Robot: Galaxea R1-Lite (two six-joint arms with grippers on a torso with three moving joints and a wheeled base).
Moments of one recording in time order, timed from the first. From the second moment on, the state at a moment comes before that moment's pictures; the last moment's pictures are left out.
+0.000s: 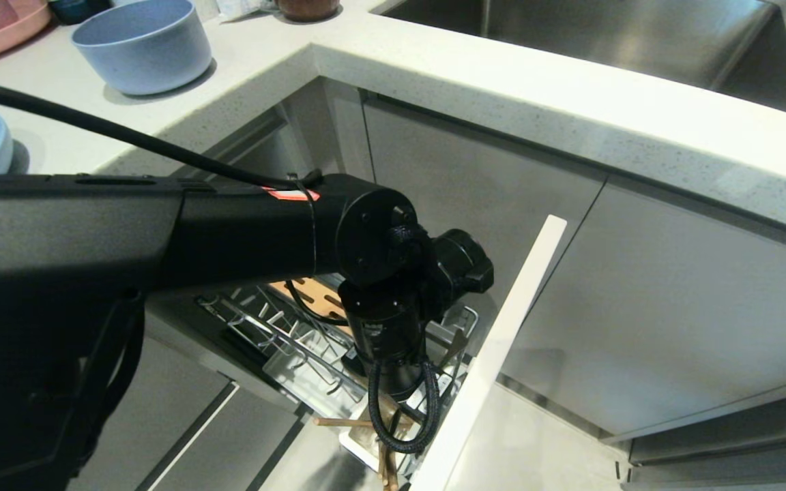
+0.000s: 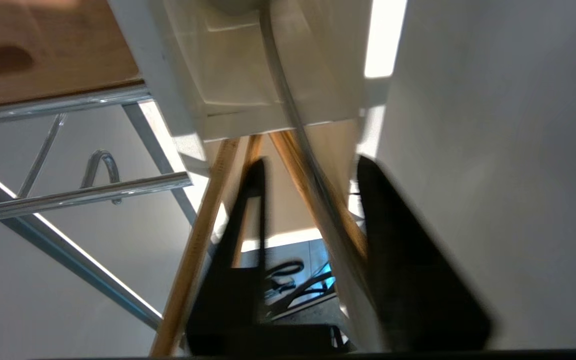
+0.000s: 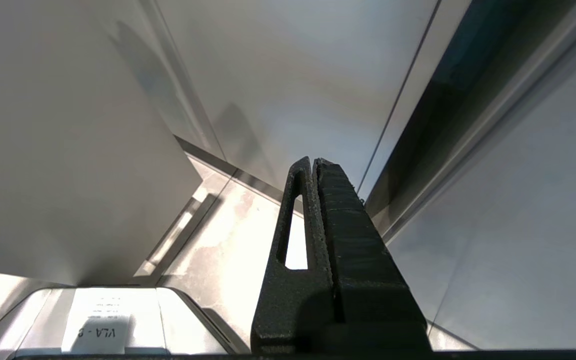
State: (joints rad) left arm -0.90 2.15 -1.93 1.15 0.18 -0.17; right arm 0.00 0.00 0.00 0.00 0.00 0.02
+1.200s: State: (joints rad) left arm -0.96 1.78 -1.93 1.13 0.40 -0.27; right arm 0.00 0.00 0.00 0.00 0.00 0.02
